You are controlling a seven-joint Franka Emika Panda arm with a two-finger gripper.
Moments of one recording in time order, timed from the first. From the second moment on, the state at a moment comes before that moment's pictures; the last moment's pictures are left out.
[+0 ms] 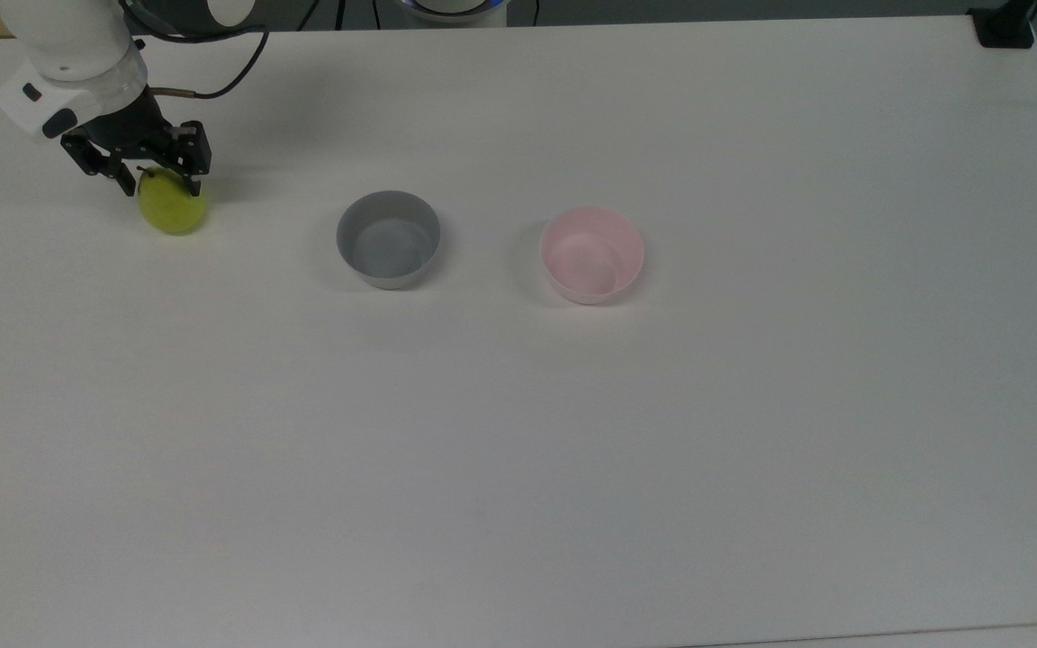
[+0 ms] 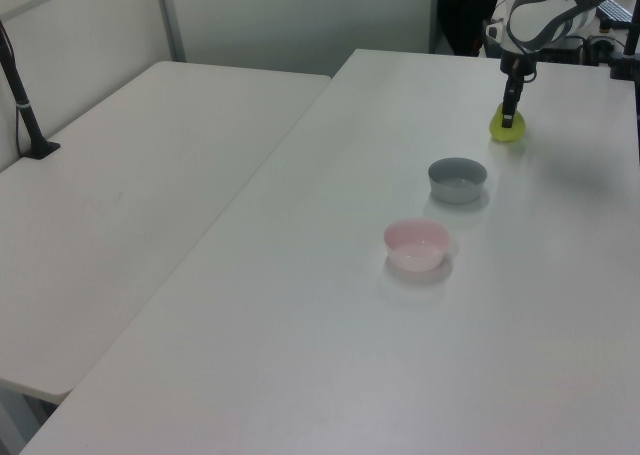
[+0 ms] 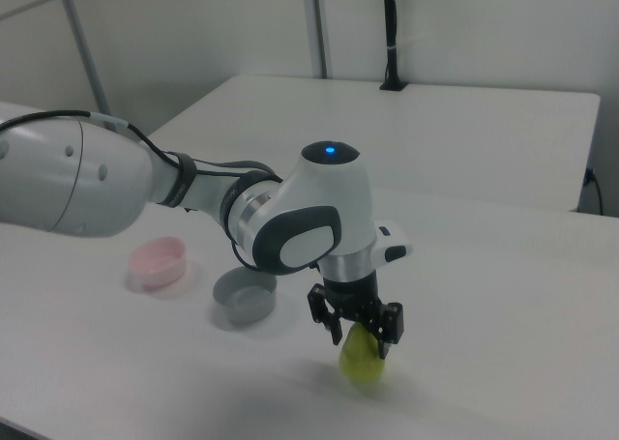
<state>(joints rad) -0.38 0.24 -0.12 -1.99 0.02 2.28 -0.56</state>
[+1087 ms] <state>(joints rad) -0.25 0.03 -0.11 -1.58 0.07 1.62 -0.34</state>
